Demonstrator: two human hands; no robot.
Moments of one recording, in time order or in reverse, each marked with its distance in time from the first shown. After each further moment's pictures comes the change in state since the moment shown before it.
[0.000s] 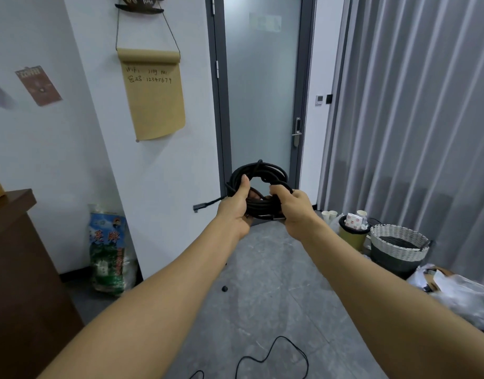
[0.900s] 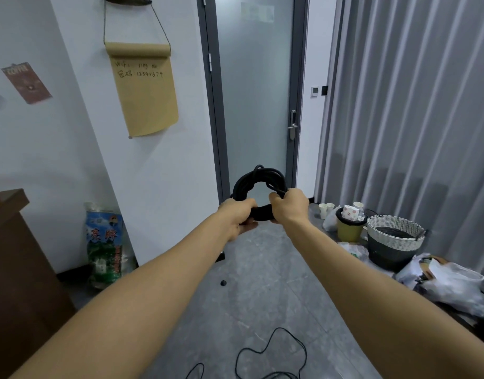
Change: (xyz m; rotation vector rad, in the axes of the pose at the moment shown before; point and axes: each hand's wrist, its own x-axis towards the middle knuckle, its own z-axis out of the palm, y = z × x) left_hand 0.005 -0.015 0.001 0.530 0.020 -0.105; right_hand 0.002 0.011 -0.011 -0.531 0.248 -0.016
